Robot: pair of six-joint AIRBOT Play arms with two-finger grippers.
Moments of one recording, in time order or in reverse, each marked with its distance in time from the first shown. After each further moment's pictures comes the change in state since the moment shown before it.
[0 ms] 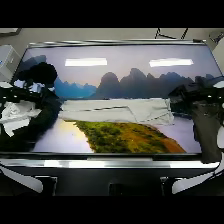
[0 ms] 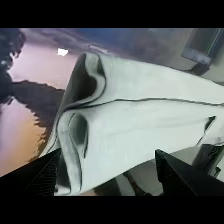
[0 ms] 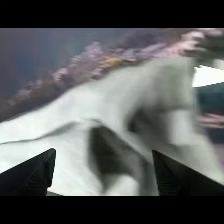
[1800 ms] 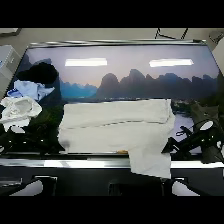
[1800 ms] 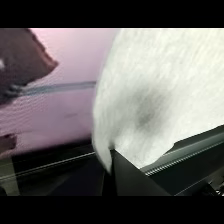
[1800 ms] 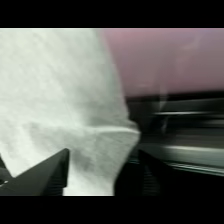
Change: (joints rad) left arm -0.018 0.586 -1.088 0.245 0.222 0.215; right arm -0.007 0.482 -0.903 -0.359 0.106 -0.069
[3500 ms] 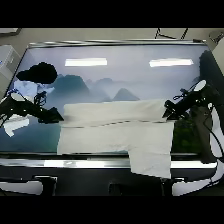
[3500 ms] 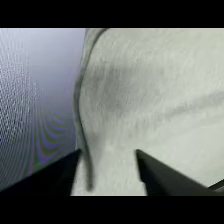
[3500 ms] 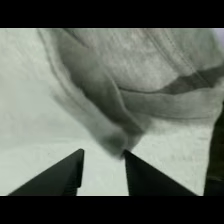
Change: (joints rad) left arm -0.116 -0.306 0.634 0.013 -0.067 -0.055; right arm 0.215 -0.365 0.766 -0.008 0.035 0.254
